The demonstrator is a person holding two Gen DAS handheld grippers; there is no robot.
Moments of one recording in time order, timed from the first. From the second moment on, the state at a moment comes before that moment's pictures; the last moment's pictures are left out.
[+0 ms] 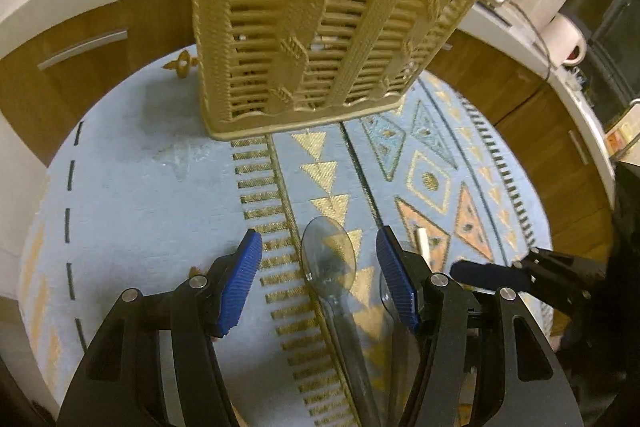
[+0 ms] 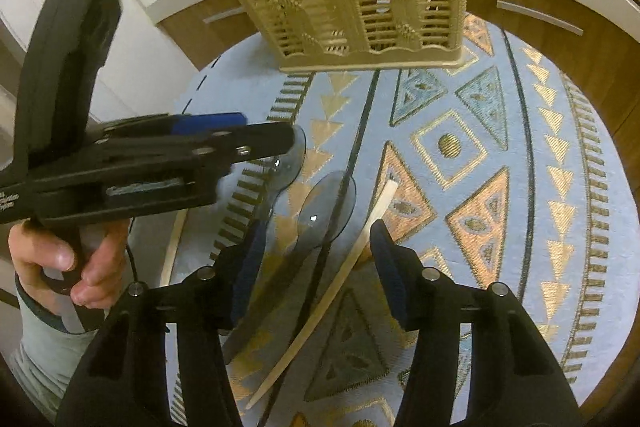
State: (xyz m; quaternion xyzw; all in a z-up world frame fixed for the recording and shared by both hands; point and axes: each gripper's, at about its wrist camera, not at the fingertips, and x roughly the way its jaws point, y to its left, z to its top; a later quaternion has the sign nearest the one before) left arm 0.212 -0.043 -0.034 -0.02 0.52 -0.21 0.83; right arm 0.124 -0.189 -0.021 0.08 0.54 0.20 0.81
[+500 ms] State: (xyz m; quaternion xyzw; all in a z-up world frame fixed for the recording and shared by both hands) left arm 0.209 -0.085 -0.049 0.07 0.51 -0.16 0.84; right arm 0.124 -0.174 -0.027 0.02 0.54 0.20 0.82
